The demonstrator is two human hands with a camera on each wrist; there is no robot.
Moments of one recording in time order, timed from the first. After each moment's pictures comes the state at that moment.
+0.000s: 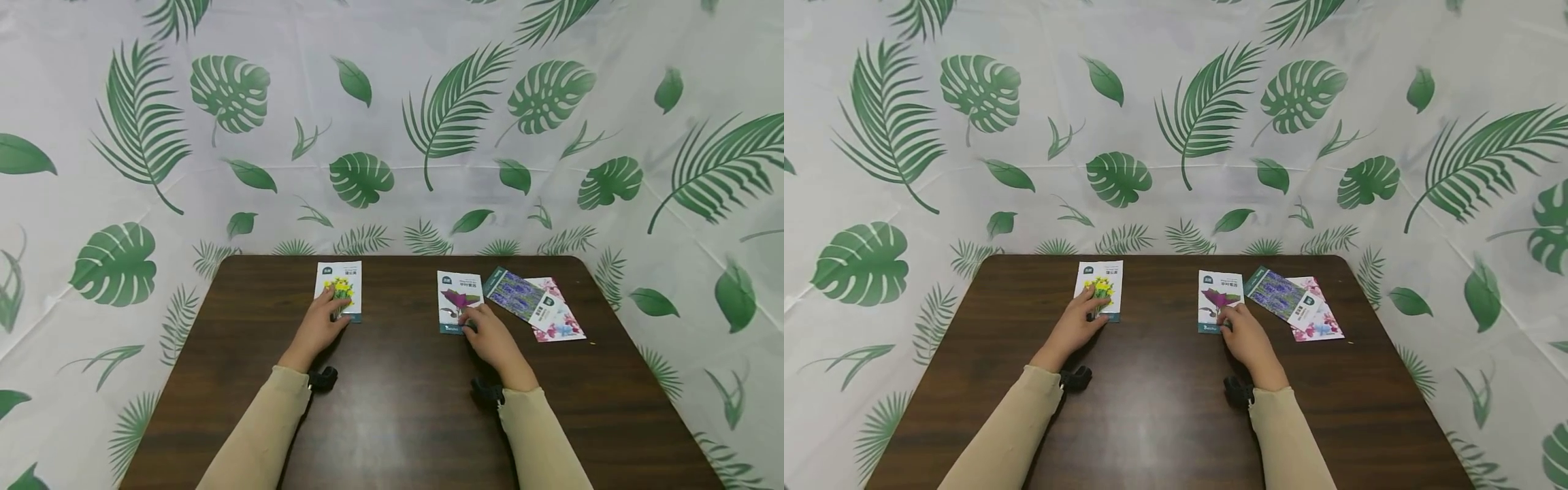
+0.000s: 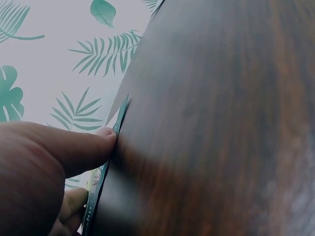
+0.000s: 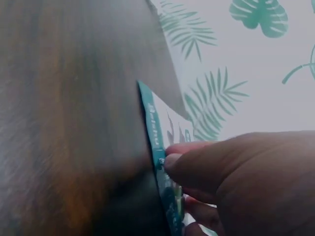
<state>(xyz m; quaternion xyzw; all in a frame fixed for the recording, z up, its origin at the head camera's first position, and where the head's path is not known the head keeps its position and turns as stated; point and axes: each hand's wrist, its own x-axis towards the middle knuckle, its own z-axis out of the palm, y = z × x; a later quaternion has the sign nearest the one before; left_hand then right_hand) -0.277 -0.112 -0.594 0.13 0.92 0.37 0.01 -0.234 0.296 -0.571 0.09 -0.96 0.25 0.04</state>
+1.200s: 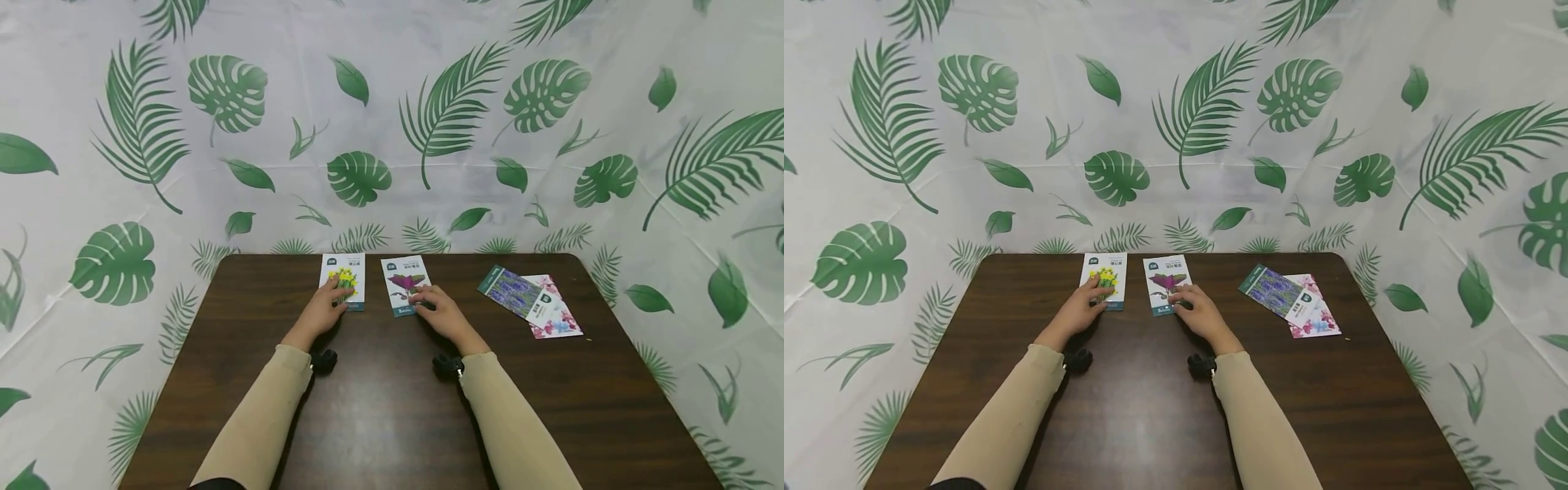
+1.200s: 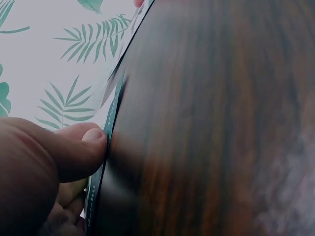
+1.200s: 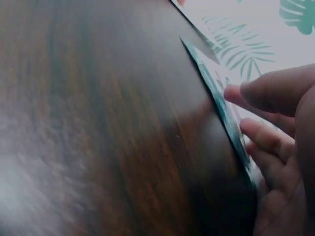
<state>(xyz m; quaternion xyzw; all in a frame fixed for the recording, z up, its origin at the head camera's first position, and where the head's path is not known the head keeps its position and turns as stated) -0.308 -0.109 -0.581 0.16 0.91 0.37 0.06 -0.293 0.229 -0.592 0.17 -0.90 0.41 -0.01</state>
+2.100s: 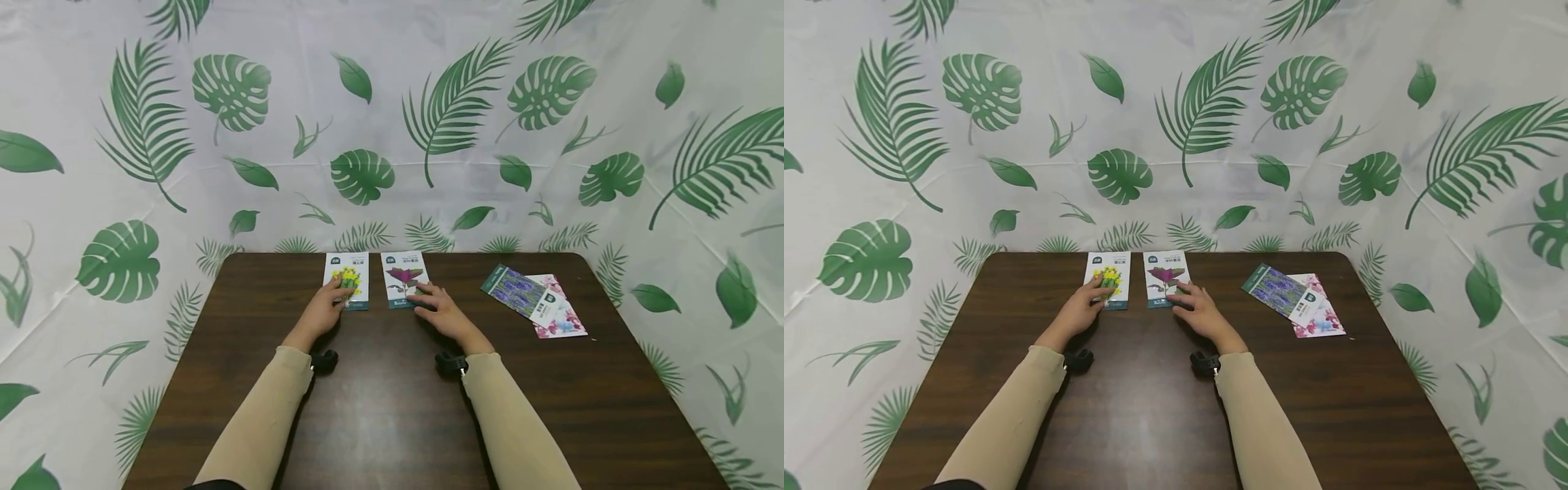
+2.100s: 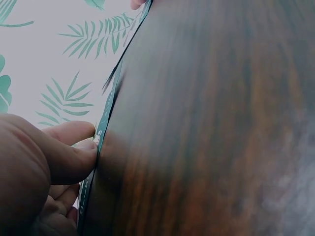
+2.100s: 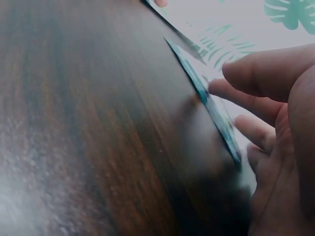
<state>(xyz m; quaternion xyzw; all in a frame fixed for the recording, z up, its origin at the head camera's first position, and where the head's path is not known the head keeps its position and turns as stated) -0.307 -0.111 -0.583 0.16 0.91 0.37 0.05 -0.295 0.234 -0.592 0.22 -0.88 0.41 -0.04</state>
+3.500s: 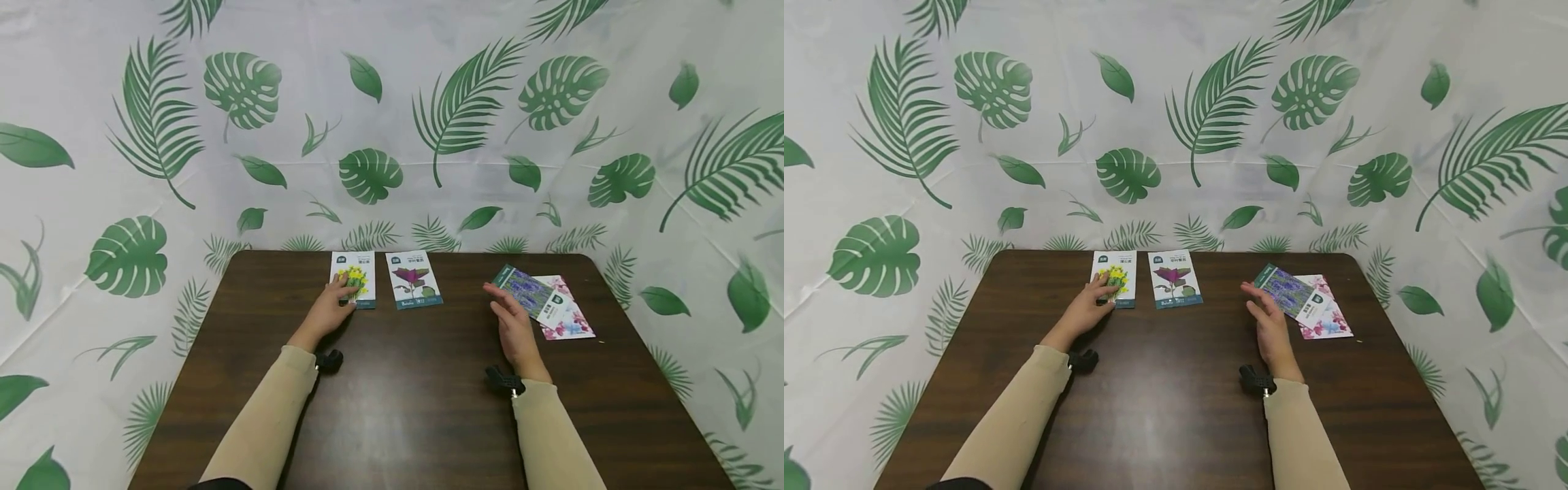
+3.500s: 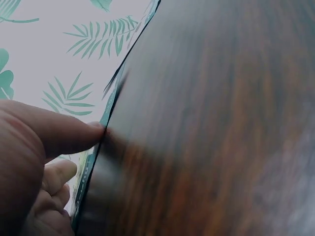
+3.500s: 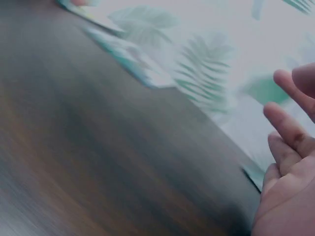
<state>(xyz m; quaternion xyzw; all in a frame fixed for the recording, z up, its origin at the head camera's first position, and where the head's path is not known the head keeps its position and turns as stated) -0.309 -0.117 -0.593 0.16 0.90 0.41 0.05 -0.247 0.324 -0.595 0.07 -0.64 0.76 0.08</state>
